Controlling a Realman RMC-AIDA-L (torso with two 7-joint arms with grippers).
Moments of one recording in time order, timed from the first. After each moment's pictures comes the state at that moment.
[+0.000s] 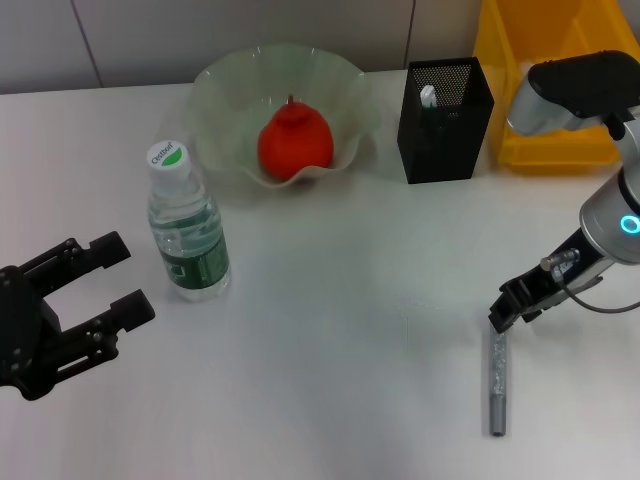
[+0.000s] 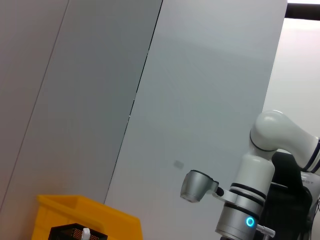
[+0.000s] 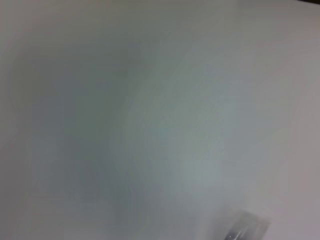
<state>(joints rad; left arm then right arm) -0.21 -2.06 0.81 0.66 1.54 1.91 -1.26 0.55 2.09 -1.35 -1.33 -2.70 -1.66 2.96</state>
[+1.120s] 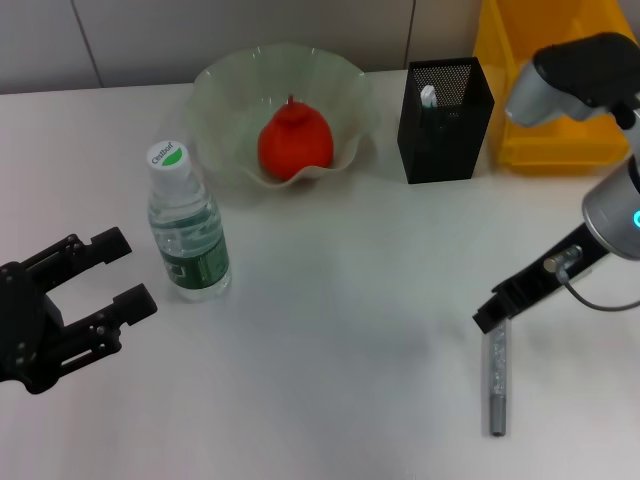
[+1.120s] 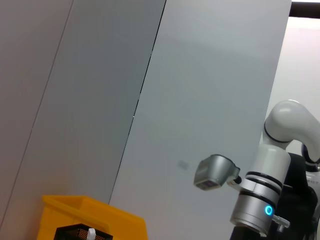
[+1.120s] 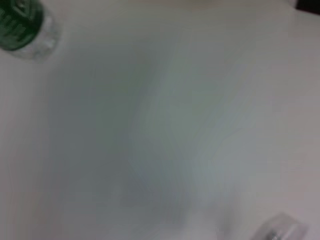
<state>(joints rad) -0.22 -2.06 0.81 0.64 1.54 1.90 -1.24 0.53 2.08 -1.35 -1.45 -2.60 -1.74 2.87</state>
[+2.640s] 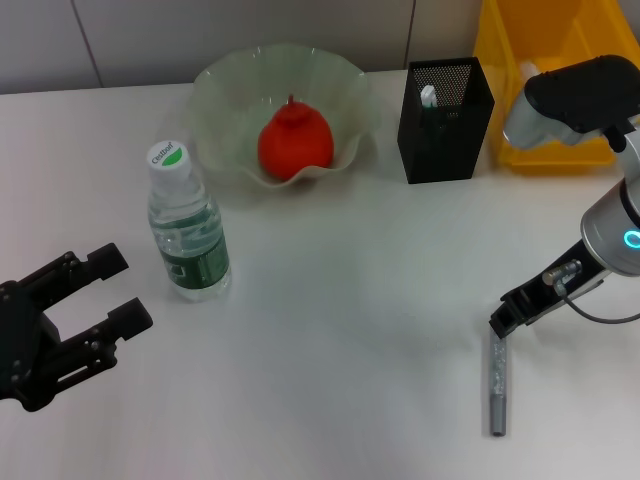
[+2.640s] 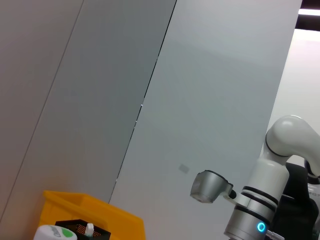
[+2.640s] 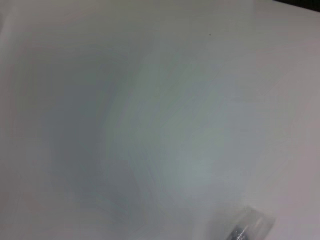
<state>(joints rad) -0.20 -2.06 0.81 0.61 1.53 1.91 -1.24 0.49 2.09 -1.43 -1.44 -2.69 -1.66 2.96</state>
